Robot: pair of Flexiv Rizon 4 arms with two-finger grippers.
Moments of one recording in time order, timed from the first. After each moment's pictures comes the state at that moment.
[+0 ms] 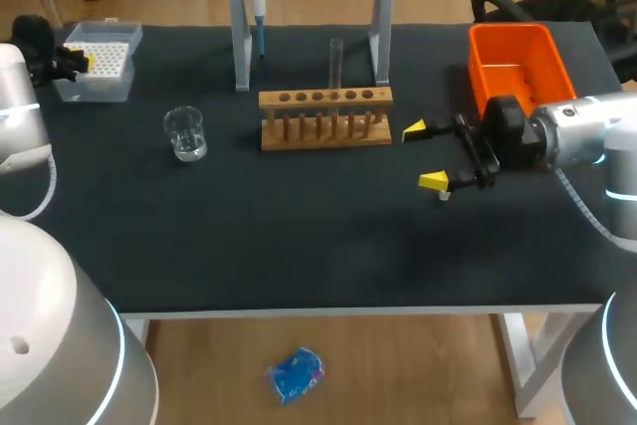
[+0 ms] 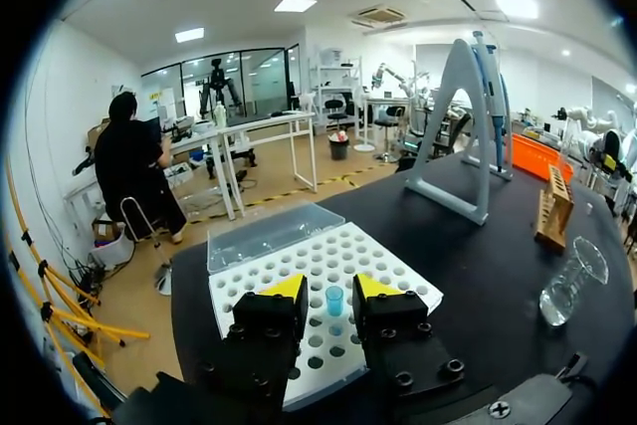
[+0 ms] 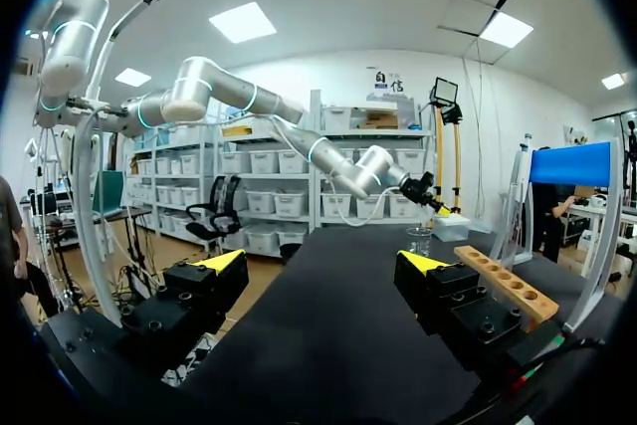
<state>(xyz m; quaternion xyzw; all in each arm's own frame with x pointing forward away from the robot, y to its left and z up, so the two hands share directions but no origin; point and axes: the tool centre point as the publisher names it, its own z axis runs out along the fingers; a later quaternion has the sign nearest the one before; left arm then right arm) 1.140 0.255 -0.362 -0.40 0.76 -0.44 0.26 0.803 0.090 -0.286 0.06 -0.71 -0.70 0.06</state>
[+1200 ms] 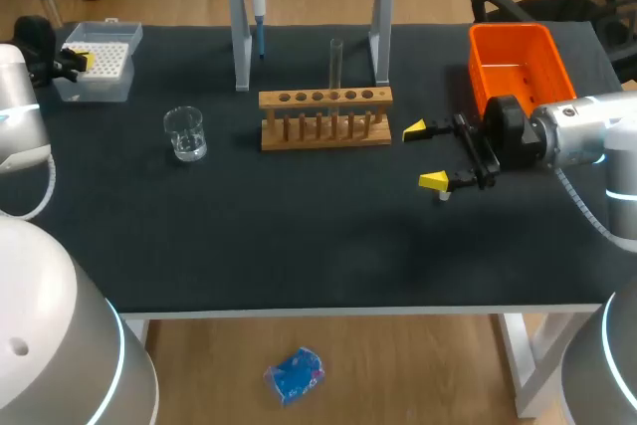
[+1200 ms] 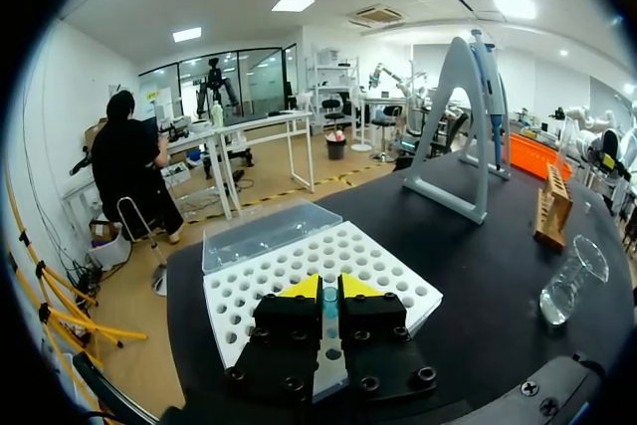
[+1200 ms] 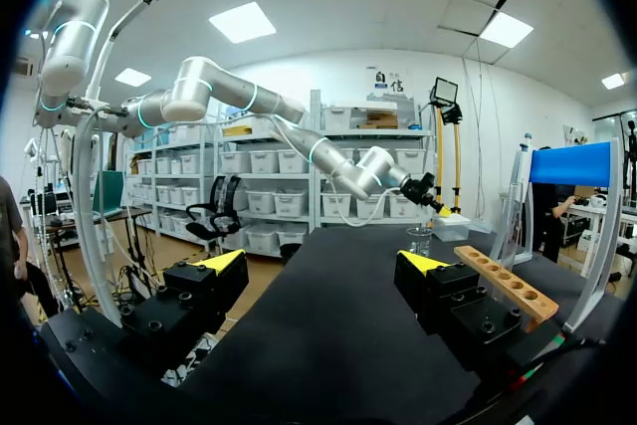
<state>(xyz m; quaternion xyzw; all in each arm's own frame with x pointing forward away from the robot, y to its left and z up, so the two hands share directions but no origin) 1.141 0.253 -0.366 -0.40 0.76 -0.44 0.26 0.803 0.090 -0.286 0.06 -0.71 -0.70 0.06</state>
